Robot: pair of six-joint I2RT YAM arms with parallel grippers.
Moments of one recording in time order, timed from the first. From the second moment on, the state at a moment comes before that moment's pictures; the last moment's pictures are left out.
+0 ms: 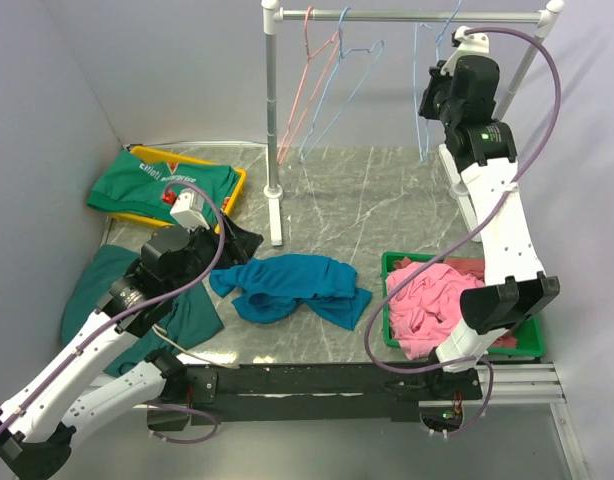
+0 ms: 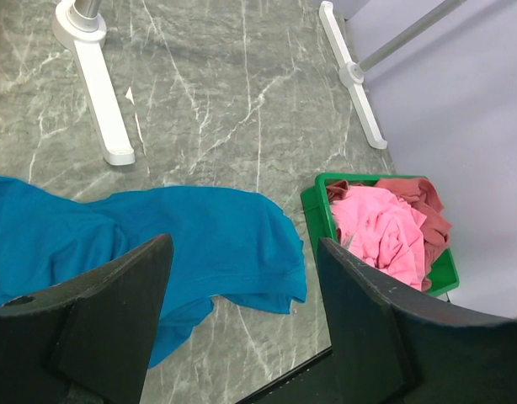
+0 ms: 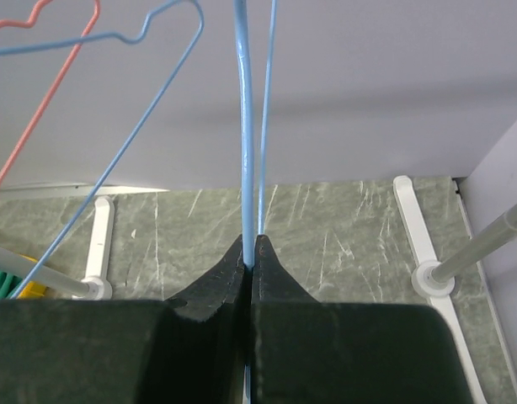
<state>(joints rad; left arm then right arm) -0.65 0.76 0.88 -0.39 -0.11 -0.69 0.15 1.67 2.06 -0.59 0.14 0.12</state>
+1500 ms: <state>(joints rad) -0.91 0.56 0.33 -0.36 -0.38 -1.03 0.84 0.73 0.99 -0.63 -0.07 0.43</state>
